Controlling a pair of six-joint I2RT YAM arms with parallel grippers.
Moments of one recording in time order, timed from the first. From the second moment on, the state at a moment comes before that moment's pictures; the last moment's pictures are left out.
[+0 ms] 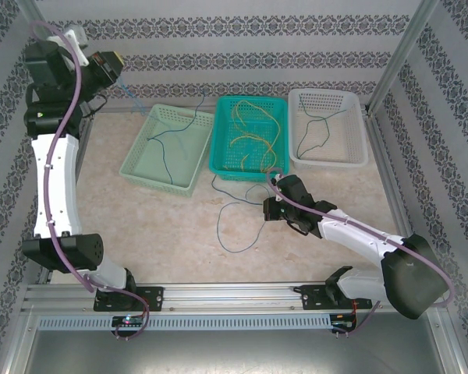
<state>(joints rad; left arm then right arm) 0.17 1.56 1.97 -0.61 0.52 -0.53 0.58 1.24 0.62 -0.23 -0.09 0.52</state>
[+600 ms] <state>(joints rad) 0.15 1.73 1.63 -0.57 0.61 -0.53 0.58 1.27 0.74 -0.26 -0.10 0.52</state>
